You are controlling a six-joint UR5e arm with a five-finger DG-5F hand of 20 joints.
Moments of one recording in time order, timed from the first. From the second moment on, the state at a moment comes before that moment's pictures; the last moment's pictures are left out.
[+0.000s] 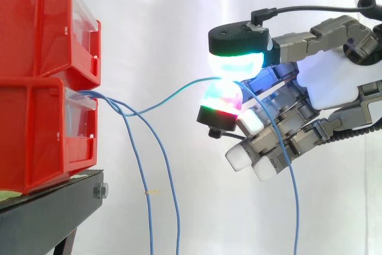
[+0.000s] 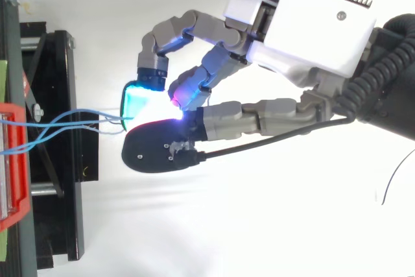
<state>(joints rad) 0.20 -2.23 -1.03 -3.27 -1.00 -0.06</state>
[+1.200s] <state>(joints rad) 0.22 -2.23 -1.19 -3.13 -1.08 0.04</state>
